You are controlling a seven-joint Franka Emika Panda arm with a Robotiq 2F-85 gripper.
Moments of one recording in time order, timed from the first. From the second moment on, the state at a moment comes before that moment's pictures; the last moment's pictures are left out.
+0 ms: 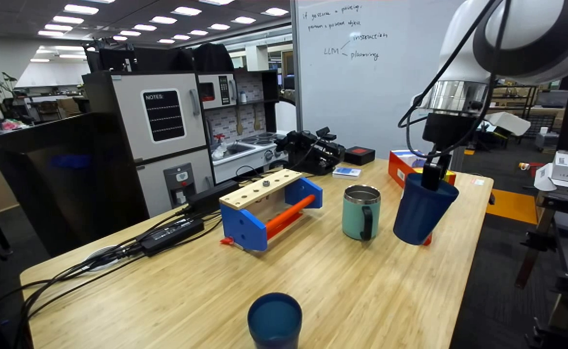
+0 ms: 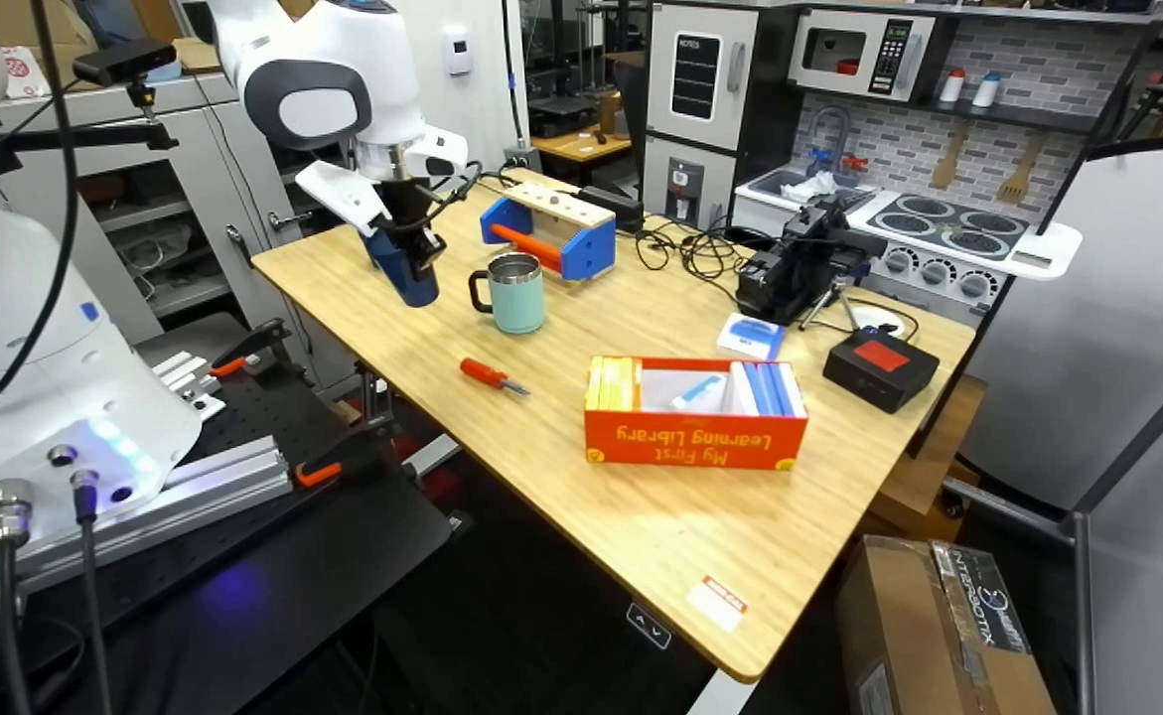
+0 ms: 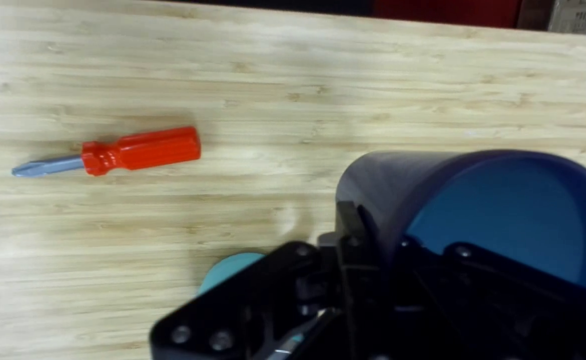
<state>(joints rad) -0.54 0.21 0.66 -2.77 0.35 3.04 -0.29</state>
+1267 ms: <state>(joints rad) -0.39 0.20 0.13 -2.59 0.70 2.92 -0.04</state>
